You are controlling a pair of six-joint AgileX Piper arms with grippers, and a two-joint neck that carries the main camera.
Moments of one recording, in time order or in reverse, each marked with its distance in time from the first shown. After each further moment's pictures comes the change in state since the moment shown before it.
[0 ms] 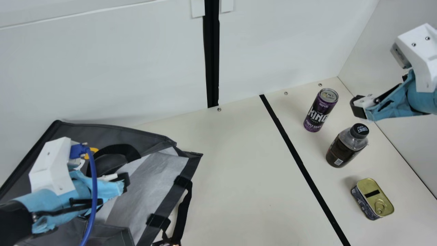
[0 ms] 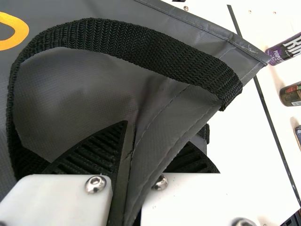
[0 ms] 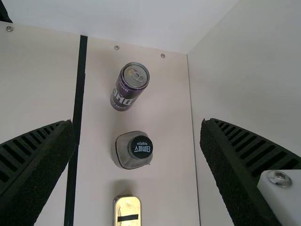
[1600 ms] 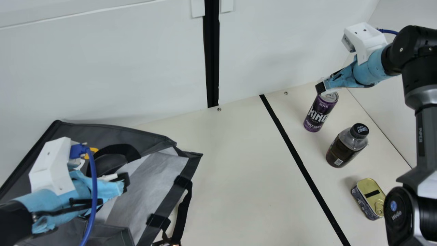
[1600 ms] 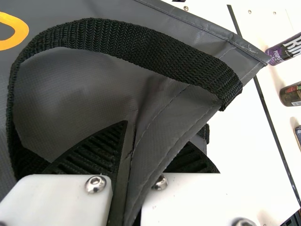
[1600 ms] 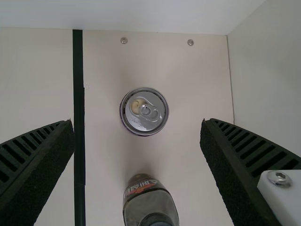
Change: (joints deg) left arm 0.0 0.0 0.0 0.0 0.0 0.0; right arm 6.1 28.5 -17.1 -3.1 0.4 11.3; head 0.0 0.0
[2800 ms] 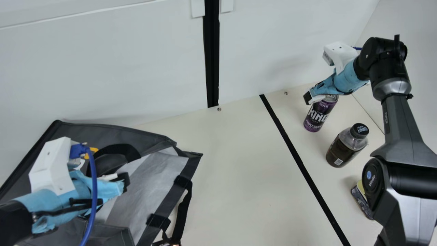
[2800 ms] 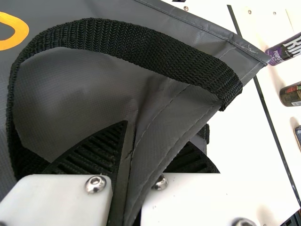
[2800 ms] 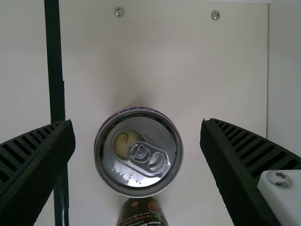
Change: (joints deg) left arm 0.0 0.0 0.0 0.0 0.0 0.0; right arm 0.7 14.2 -5.8 -1.4 0.0 0.2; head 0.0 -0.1
